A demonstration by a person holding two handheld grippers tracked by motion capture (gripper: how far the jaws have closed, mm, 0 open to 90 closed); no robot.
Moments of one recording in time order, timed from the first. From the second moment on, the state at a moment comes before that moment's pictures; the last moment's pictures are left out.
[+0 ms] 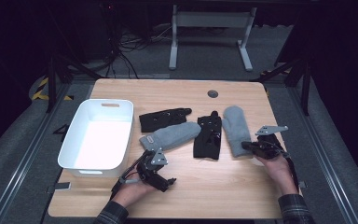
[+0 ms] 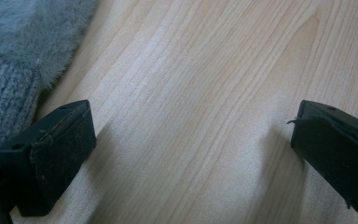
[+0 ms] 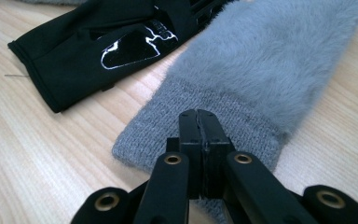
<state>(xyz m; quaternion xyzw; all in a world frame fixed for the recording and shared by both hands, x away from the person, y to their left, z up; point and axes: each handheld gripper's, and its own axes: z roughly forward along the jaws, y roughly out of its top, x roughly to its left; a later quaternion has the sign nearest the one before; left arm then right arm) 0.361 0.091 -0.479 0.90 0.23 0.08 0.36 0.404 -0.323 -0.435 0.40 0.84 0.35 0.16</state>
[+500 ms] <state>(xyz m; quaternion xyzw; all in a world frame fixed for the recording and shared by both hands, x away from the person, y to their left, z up) 0.360 0.091 -0.479 0.90 0.23 0.08 0.36 0.371 -0.322 -0.433 0.38 0.85 0.34 0.14</state>
